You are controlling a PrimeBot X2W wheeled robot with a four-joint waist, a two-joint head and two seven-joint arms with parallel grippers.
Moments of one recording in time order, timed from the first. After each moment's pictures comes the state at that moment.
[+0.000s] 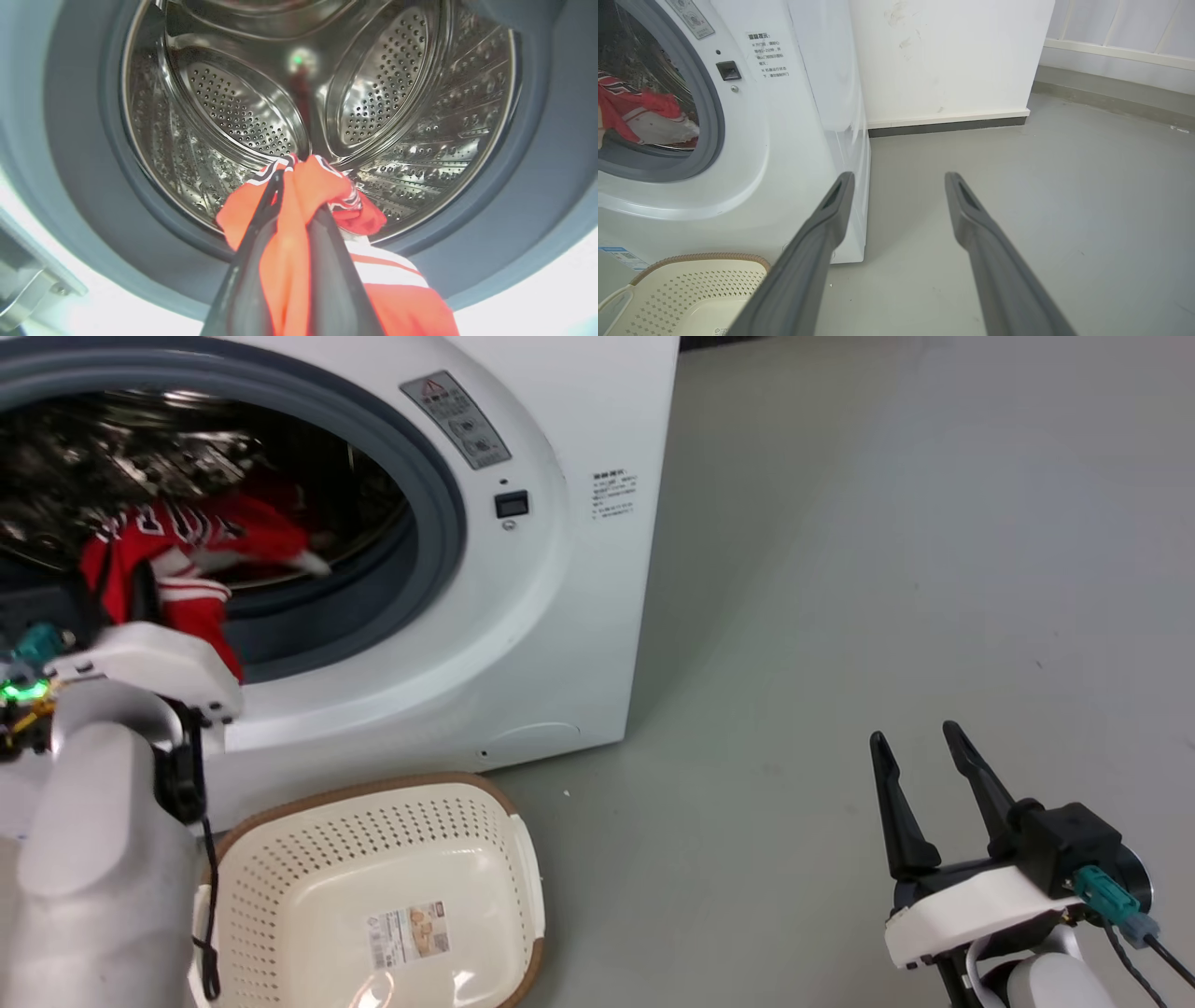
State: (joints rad) left arm -0.71 0.33 0.02 0.78 -0.24 0.05 -0.26; right arm -0.09 -0.05 0.07 0.16 0.12 0.13 -0.21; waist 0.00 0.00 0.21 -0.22
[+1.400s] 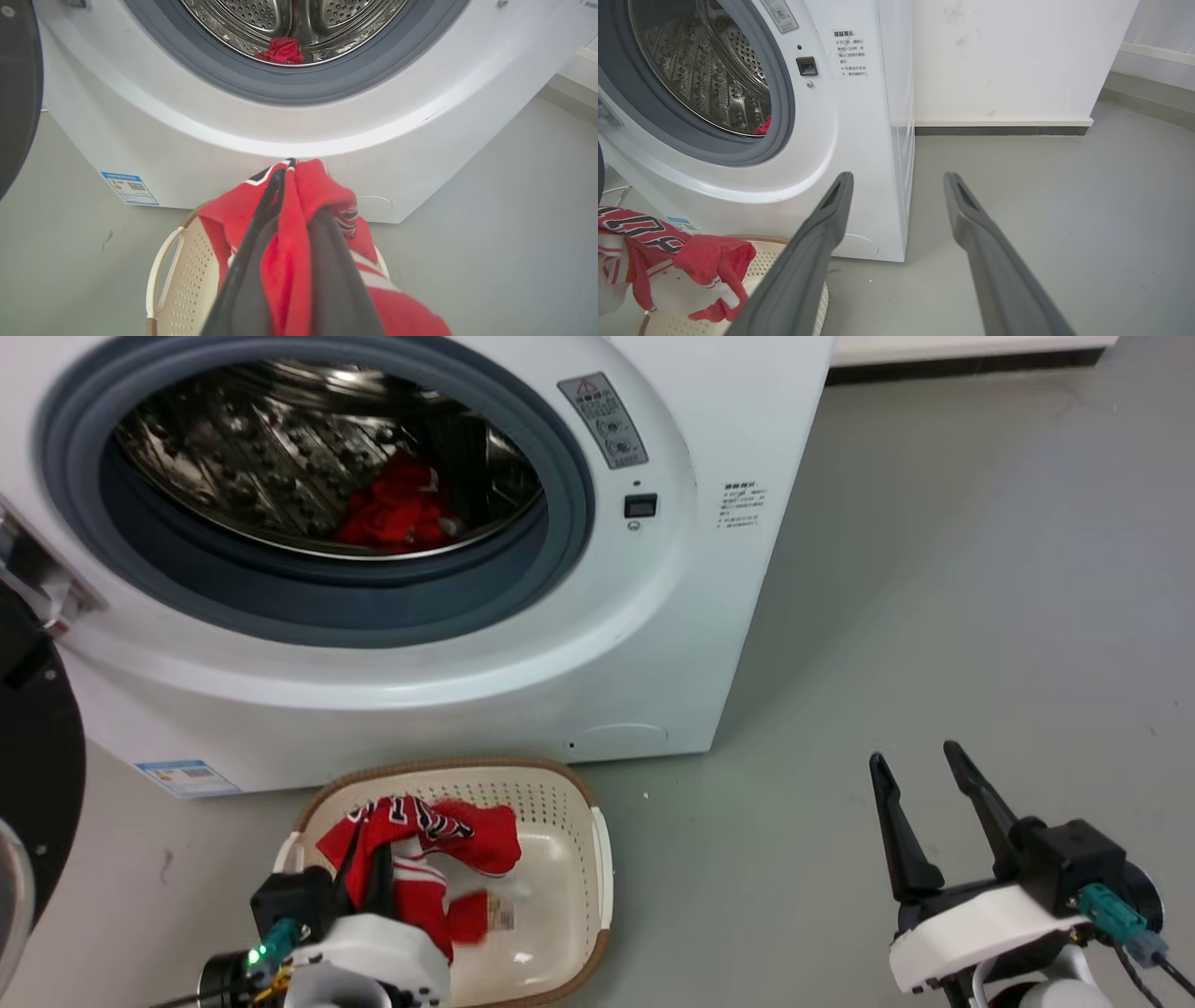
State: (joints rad) left arm -0.09 0.06 -0.07 0.37 -0.24 0.05 -0.26; right arm -0.01 -0.05 0.06 0.04 0.10 0.13 -0.13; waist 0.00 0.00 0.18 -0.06
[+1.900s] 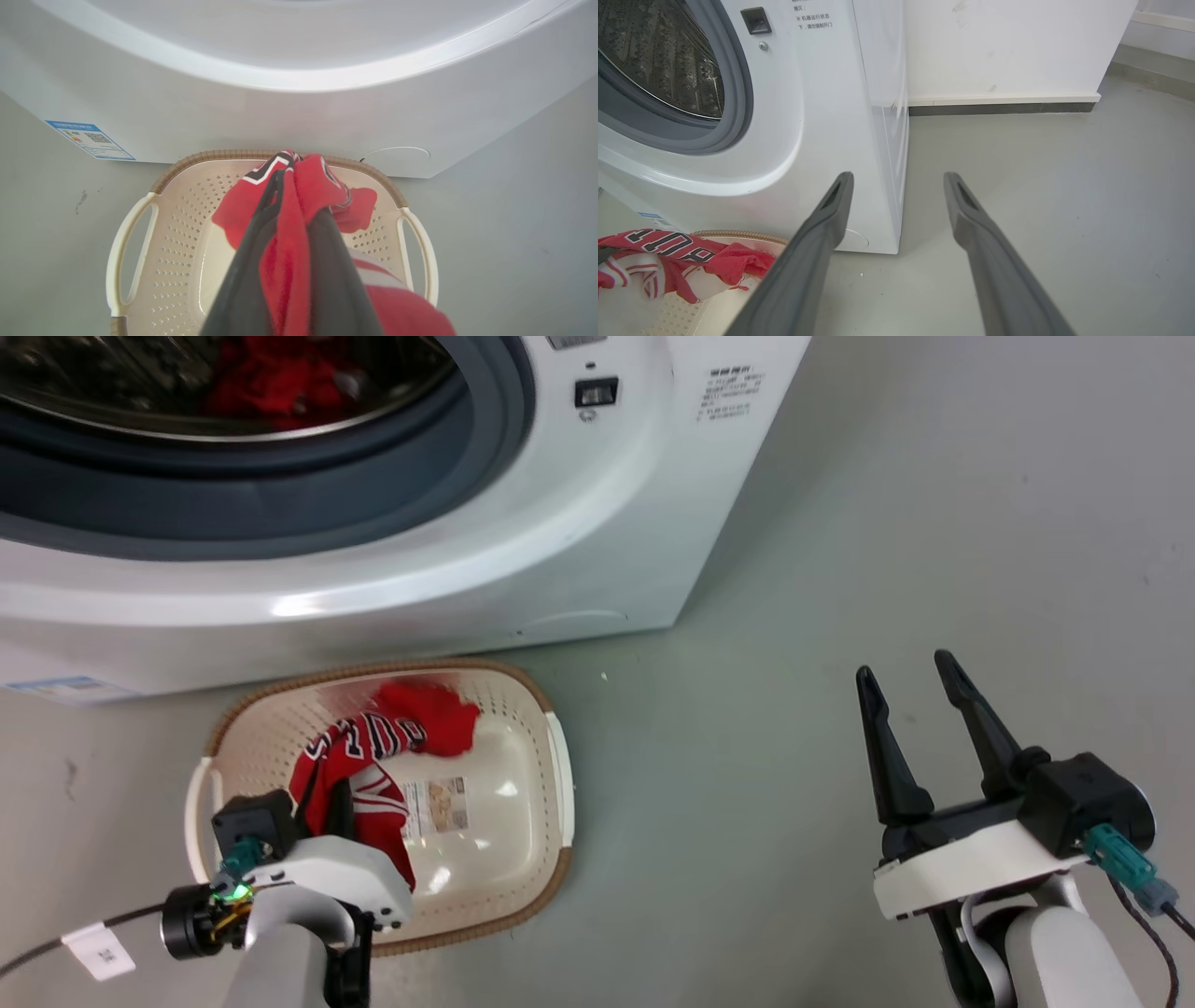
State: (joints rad) left arm -0.28 0.07 0.03 0.57 -0.20 0.02 -0.26; right arm -0.14 -0.05 0.10 0.03 0.11 0.13 -0.18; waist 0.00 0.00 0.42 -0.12
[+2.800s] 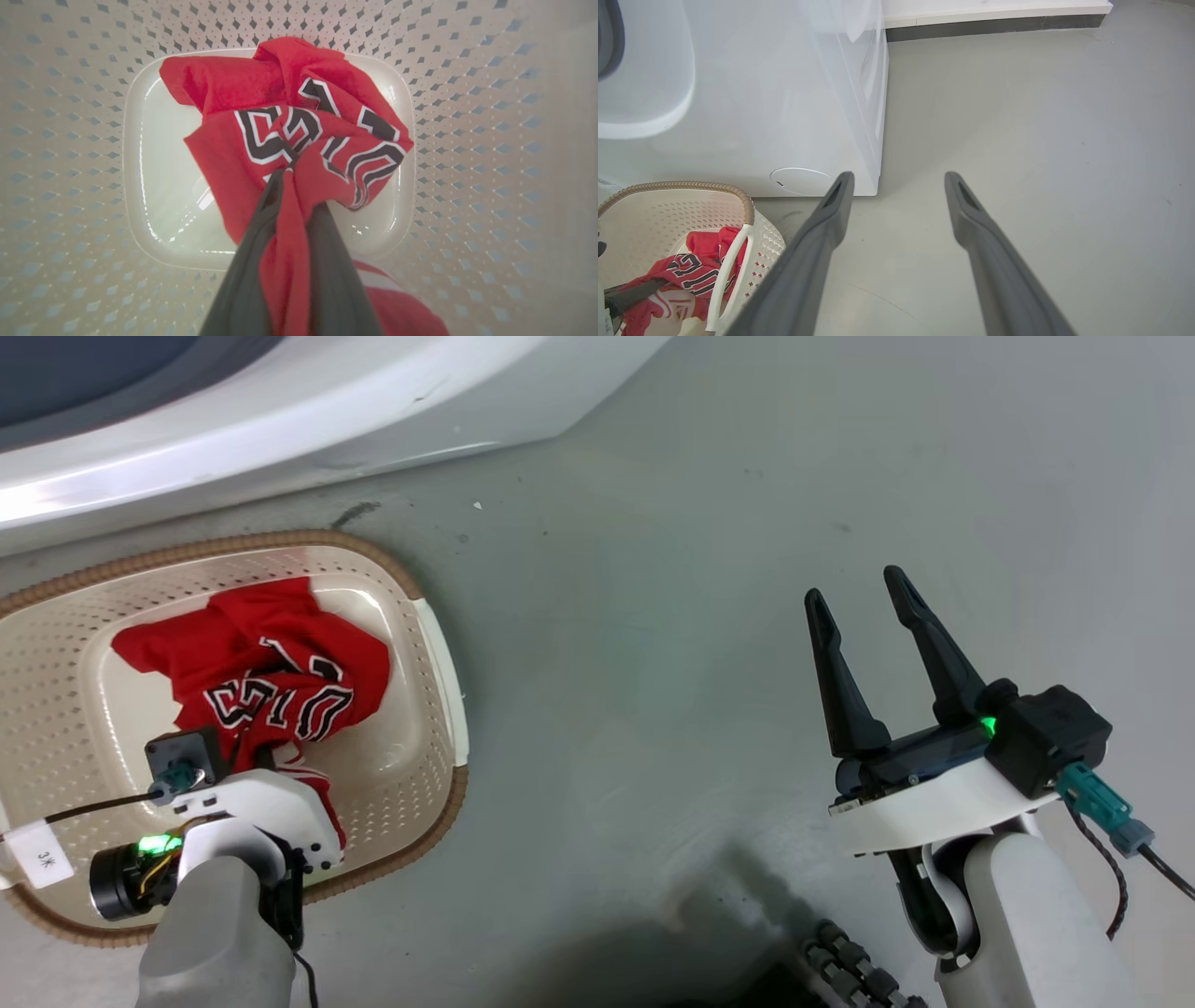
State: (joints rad) left arm -0.58 0.17 0.12 1.02 -0.16 0.02 -0.26; right arm -0.31 -0.05 0.20 0.10 0.19 0.13 -0.25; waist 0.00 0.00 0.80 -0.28
